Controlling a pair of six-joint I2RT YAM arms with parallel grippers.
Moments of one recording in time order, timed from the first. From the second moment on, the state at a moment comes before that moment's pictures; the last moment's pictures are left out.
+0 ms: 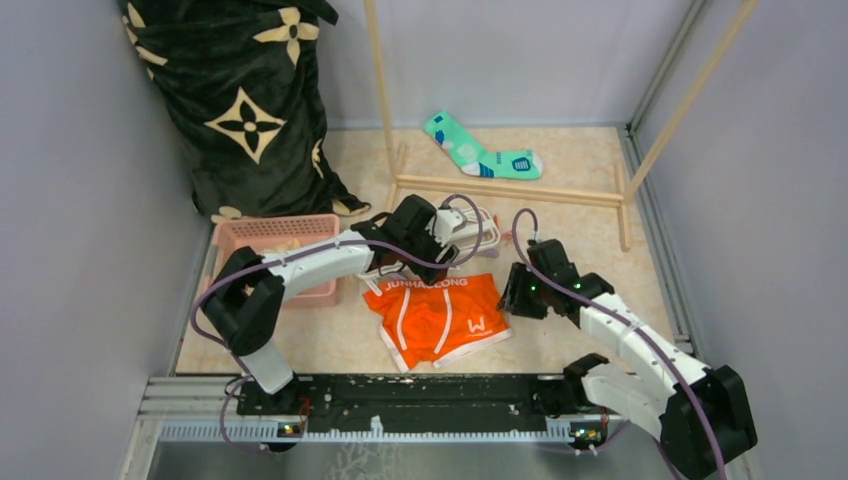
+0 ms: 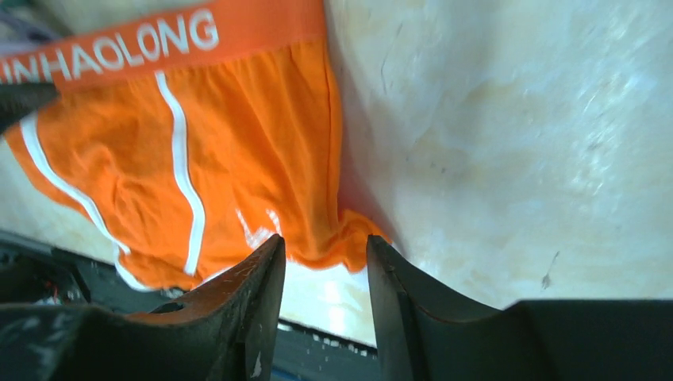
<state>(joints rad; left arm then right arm) -0.82 1.72 1.16 -0.31 0.13 0.06 0.45 0.96 0.53 -0.60 -0.17 0.65</state>
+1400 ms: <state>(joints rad) -0.82 1.58 1.08 -0.29 0.23 0.03 0.29 1.18 0.52 -0.23 -0.14 0.52</state>
